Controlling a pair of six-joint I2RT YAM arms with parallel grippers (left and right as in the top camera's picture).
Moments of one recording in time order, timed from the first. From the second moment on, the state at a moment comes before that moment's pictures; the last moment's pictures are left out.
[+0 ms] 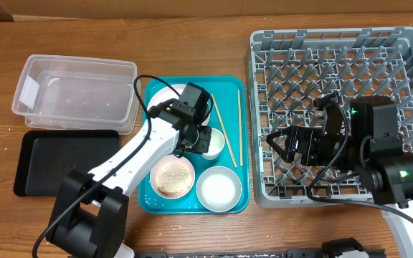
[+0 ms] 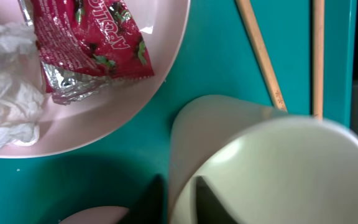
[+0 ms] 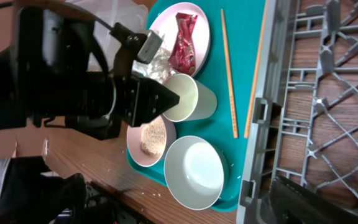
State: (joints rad) left arm -0.49 1.72 1.17 -0.78 0.10 -0.32; right arm 0.16 1.04 1.14 -1.03 -0.59 0.34
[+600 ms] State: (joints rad) left arm -0.02 1.43 1.34 -1.05 1.30 0.00; right arm 0.40 1.05 1.15 -0.59 -0.91 0.22
